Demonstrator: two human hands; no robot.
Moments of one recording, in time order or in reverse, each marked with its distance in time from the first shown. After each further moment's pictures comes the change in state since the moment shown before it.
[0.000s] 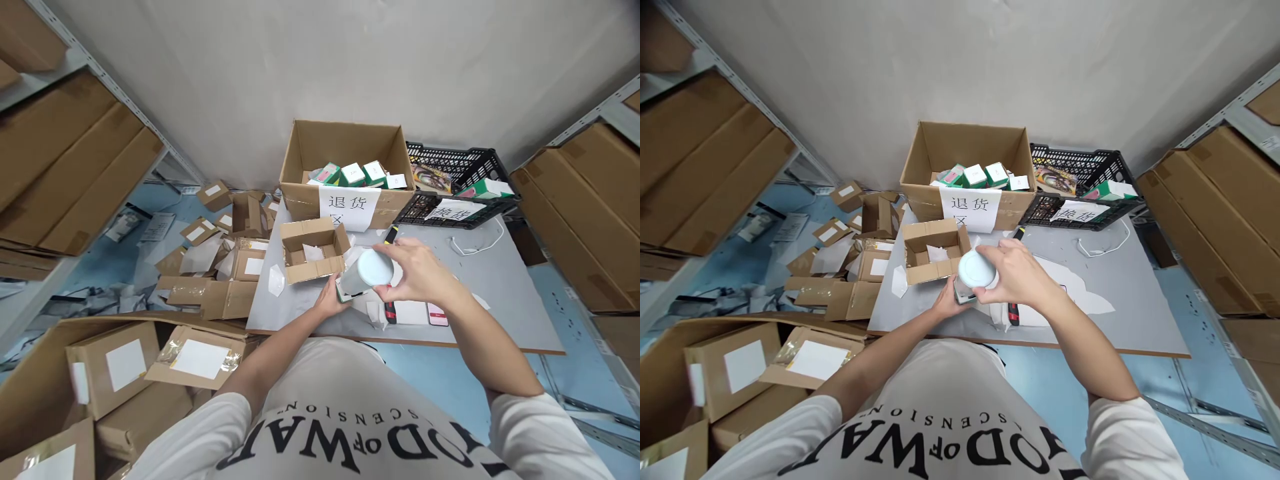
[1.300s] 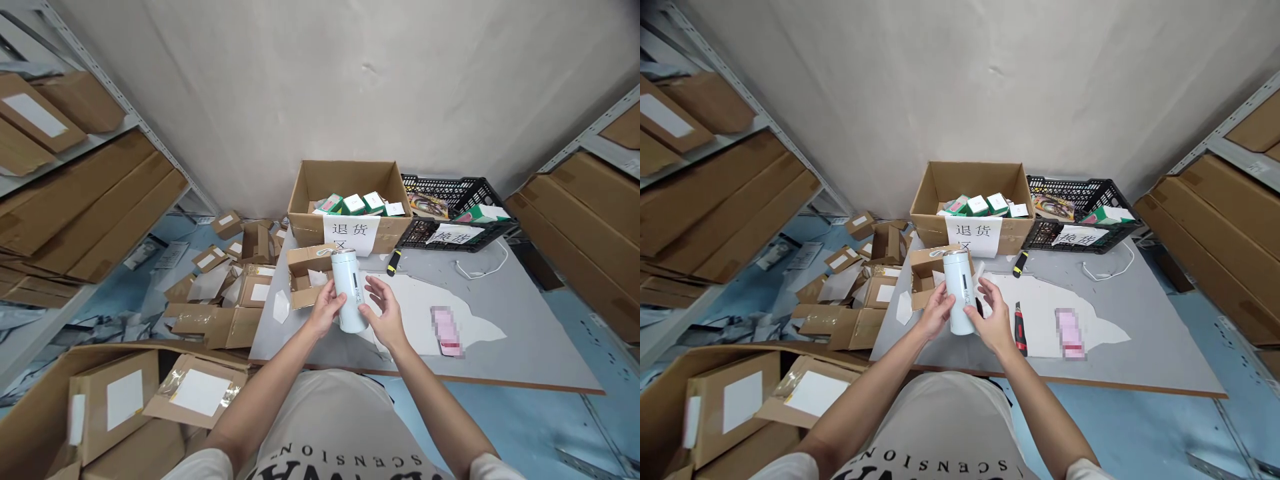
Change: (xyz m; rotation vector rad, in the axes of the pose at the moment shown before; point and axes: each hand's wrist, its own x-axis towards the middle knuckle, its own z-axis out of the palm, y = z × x) left_hand 0.003 0.116 -0.062 -0.980 0.039 -0.147; right_hand -0.025 -0.031 0.119 1.241 0.536 0.645
